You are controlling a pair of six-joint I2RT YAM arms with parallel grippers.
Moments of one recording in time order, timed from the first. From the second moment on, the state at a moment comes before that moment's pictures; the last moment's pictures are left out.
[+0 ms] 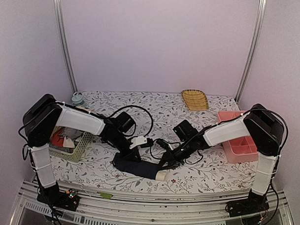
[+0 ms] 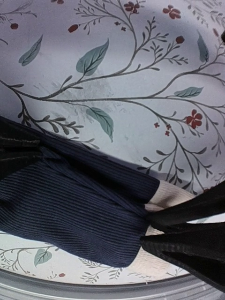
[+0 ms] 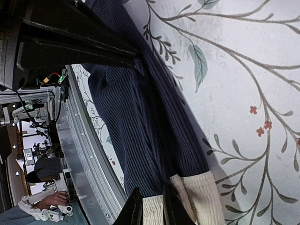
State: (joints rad) left arm -0.75 1.90 1.09 -0.37 0.48 0.54; right arm 0.82 1.95 1.03 -0.14 -0.78 0.46
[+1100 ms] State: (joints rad) left arm -0.89 1.56 0.93 -0.51 0.22 0.06; right arm 0.75 1.94 1.29 -0.39 -0.57 0.37
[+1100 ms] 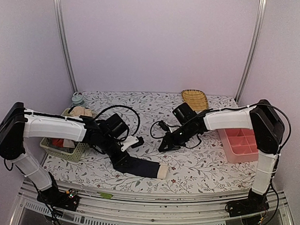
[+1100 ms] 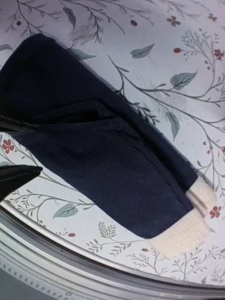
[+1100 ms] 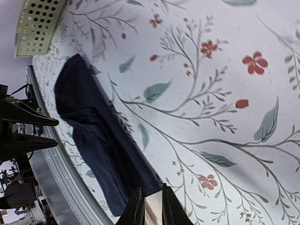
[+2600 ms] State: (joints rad) left arm -0.86 1.69 0.97 -0.36 0.26 0.06; right arm 0.83 1.89 0.96 -0.19 -0.74 0.46
